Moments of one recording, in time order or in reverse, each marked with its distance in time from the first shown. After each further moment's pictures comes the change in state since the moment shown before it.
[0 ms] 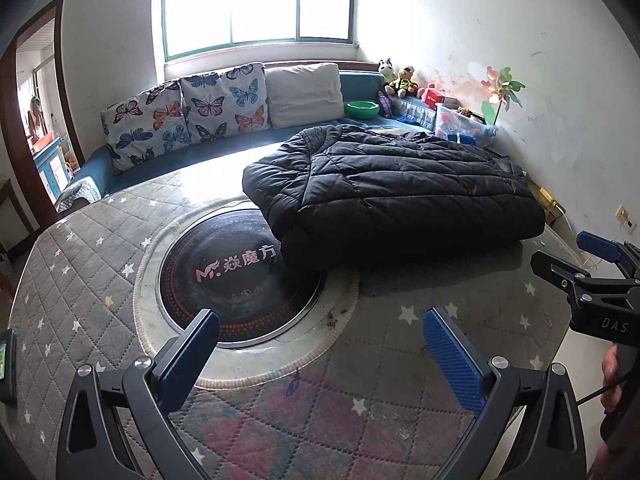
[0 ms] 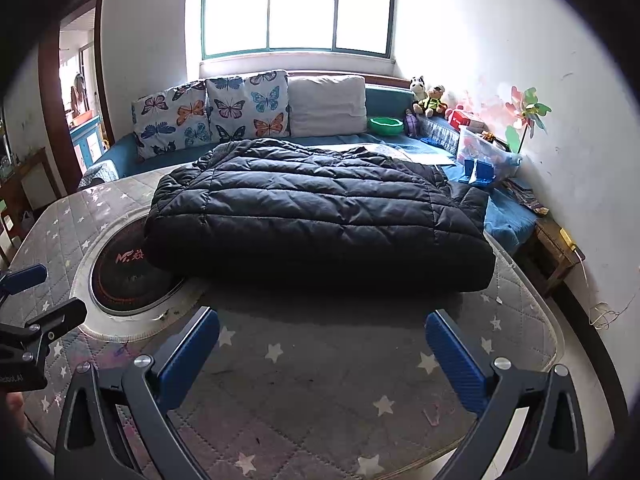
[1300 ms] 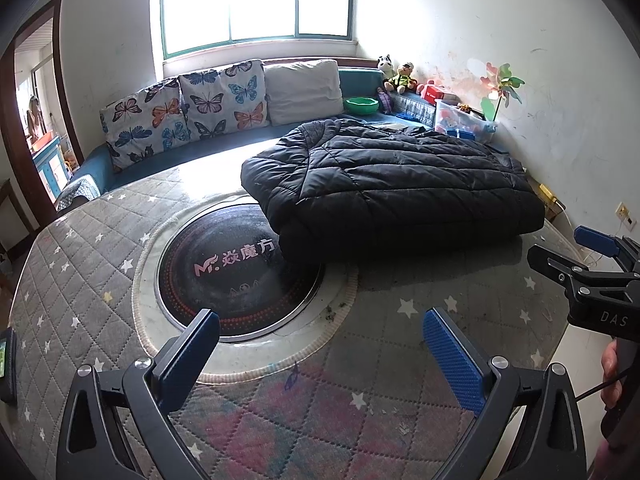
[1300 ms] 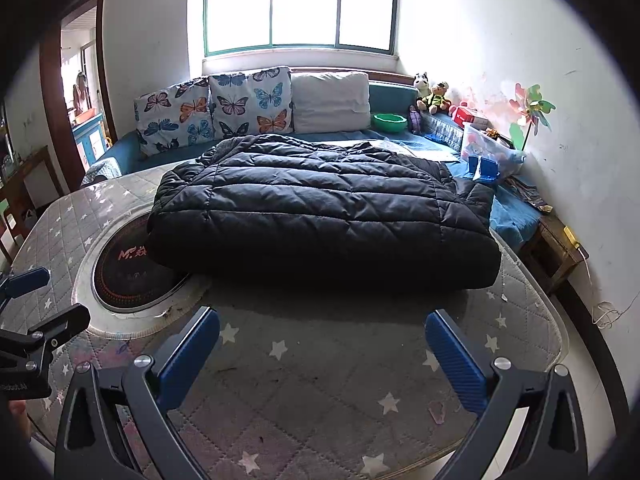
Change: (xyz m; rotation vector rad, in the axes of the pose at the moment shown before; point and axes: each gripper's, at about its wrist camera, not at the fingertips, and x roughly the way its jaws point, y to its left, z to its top) left arm 0.002 0.001 -0.005 0.004 0.014 -0.002; right arm 0.002 -0.001 0.001 -0.002 0.008 0.008
